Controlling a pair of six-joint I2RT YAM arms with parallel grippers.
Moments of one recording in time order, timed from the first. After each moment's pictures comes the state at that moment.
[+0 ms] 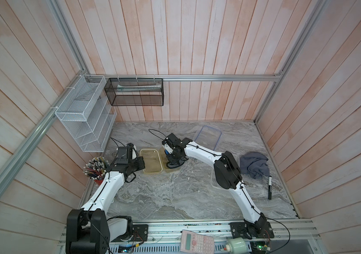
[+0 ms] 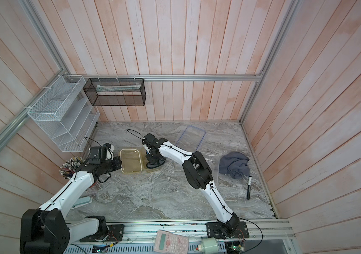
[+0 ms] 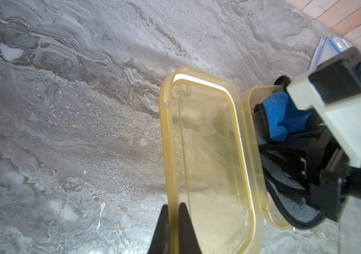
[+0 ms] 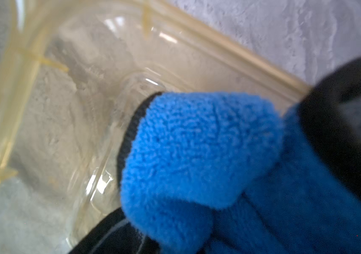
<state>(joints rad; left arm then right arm) -0.04 1.21 0.76 -0.42 0.17 -0.30 0.83 2.42 2.09 -0.83 0.03 0.06</state>
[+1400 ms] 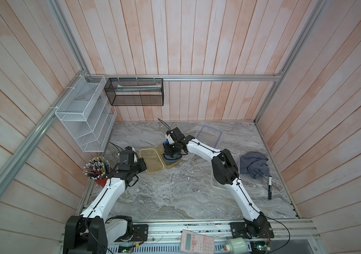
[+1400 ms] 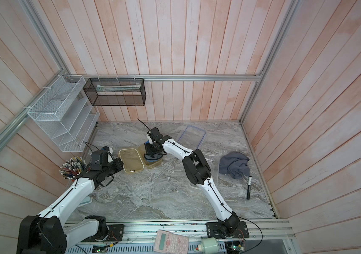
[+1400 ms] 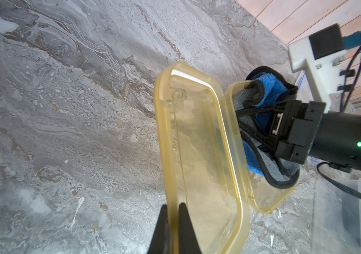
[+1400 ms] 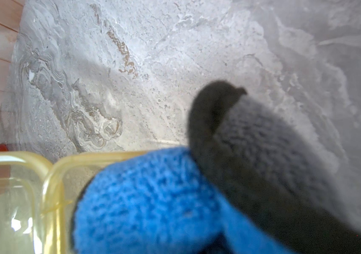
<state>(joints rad) -0.09 1.14 0.65 -0.29 0.15 -0.49 0.76 2.52 2.16 -0.56 -0.26 0.43</state>
